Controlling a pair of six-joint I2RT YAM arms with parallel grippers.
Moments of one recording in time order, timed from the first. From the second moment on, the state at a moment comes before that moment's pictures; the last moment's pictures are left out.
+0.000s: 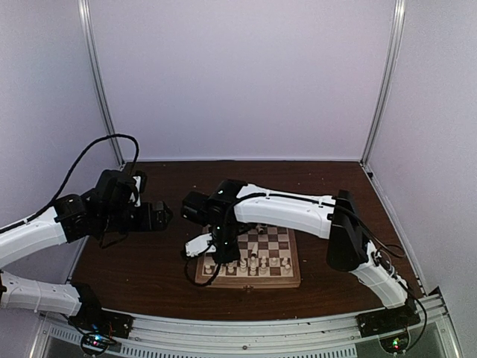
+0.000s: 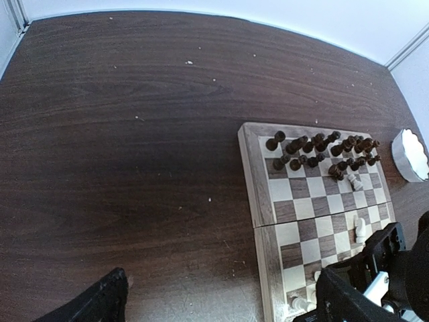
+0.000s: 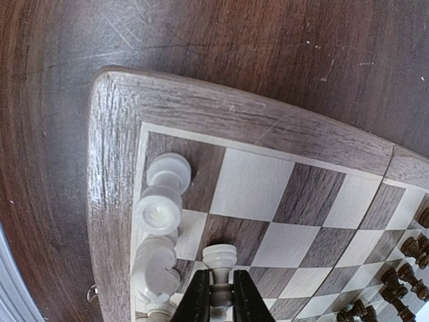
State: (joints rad) left arm -0.74 0.99 0.79 -0.53 -0.25 -0.60; right arm 1.14 2.46 2.33 -1.31 0.05 -0.65
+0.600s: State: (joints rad) left arm -0.74 1.00 0.79 -0.53 -0.25 -0.60; right arm 1.15 2.46 2.33 -1.31 0.05 -0.65
